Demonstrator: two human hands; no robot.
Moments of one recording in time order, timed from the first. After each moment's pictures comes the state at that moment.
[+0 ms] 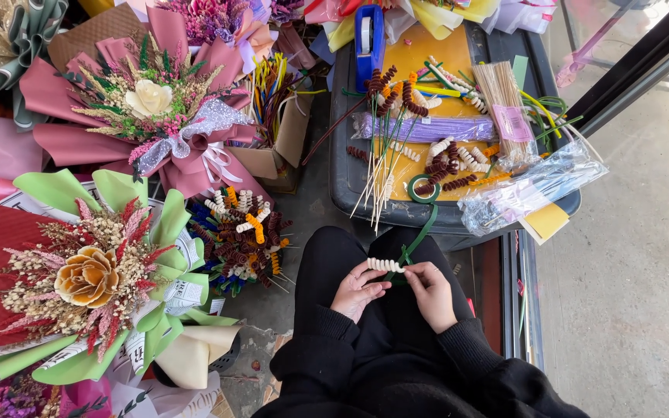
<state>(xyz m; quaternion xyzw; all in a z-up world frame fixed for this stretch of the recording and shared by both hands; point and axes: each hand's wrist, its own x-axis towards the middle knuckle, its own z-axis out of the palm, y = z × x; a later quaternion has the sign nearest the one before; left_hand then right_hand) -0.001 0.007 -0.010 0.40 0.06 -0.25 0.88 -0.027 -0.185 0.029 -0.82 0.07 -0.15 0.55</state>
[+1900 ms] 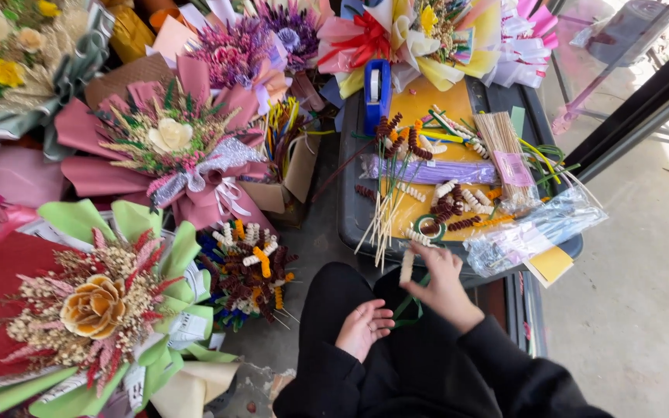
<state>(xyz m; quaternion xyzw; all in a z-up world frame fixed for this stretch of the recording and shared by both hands) 0.011 0.003 -0.010 0.39 0.15 -0.27 0.87 0.063 -0.215 0.086 -0.95 -0.09 -0.09 0.28</state>
